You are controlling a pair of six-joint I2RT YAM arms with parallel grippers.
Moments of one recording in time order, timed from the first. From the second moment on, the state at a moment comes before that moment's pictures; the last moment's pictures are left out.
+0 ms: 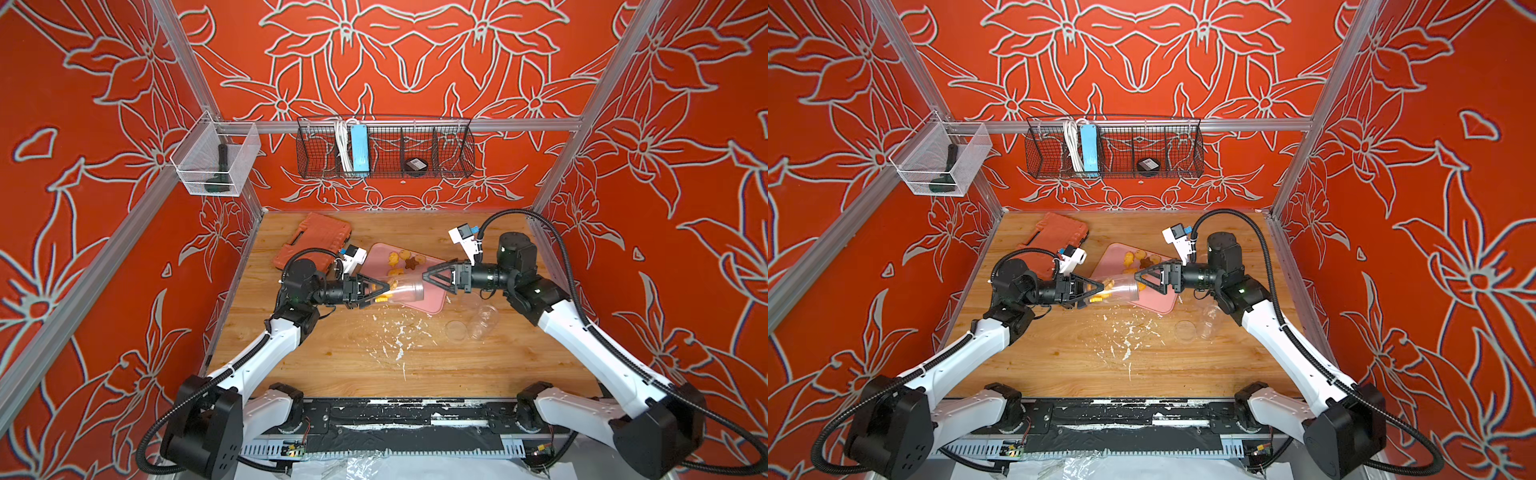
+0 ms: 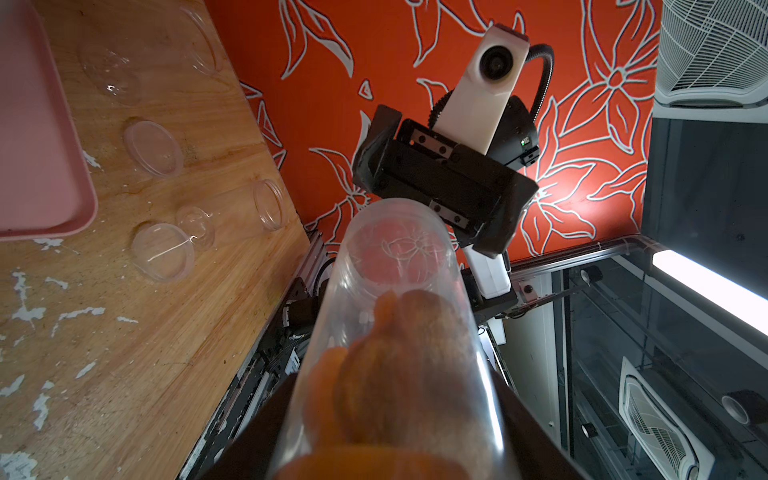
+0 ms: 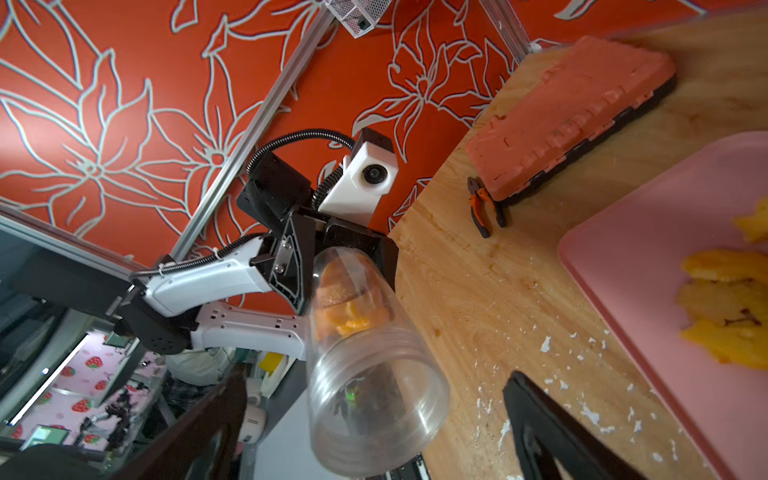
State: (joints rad) left arm -0.26 1.12 0.61 0.53 1.24 -1.26; right arm 0.41 1.11 0.98 -0.15 -0.93 0.71
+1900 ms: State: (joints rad) left arm -0.26 1.08 0.62 0.55 1.27 -1.26; right arm 0.52 1.13 0.85 0.08 -1.05 1.03
